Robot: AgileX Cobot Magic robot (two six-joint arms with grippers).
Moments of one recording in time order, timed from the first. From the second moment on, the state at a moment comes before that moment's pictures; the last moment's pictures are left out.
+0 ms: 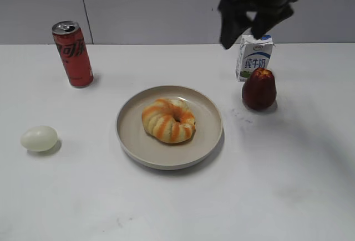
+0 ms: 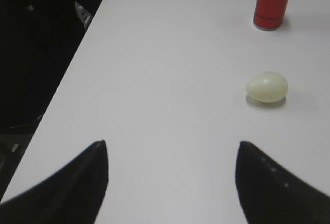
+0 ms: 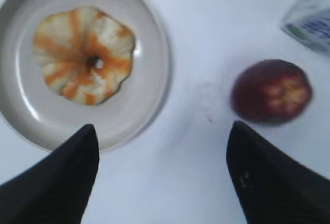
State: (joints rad) left arm -0.02 -0.01 -0.48 0.06 1.09 0.00; right arm 0.39 1.93 -1.81 0.18 1.19 -0.14
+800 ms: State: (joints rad) left arm -0.02 -0.01 -0.48 0.06 1.09 0.00; right arm 0.01 1.38 -1.37 0.14 1.21 -0.11
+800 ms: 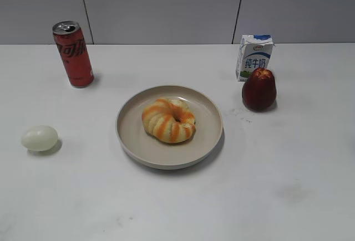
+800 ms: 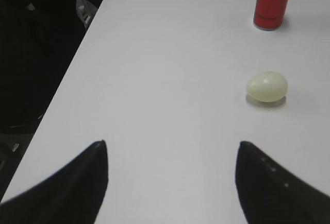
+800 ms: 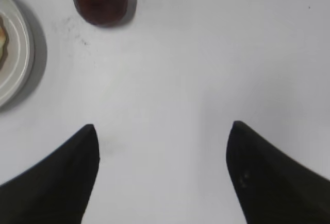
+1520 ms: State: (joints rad) left arm -0.02 -0.01 -0.48 0.06 1.09 0.00; right arm 0.01 0.51 -0.60 0.14 1.04 -0.11
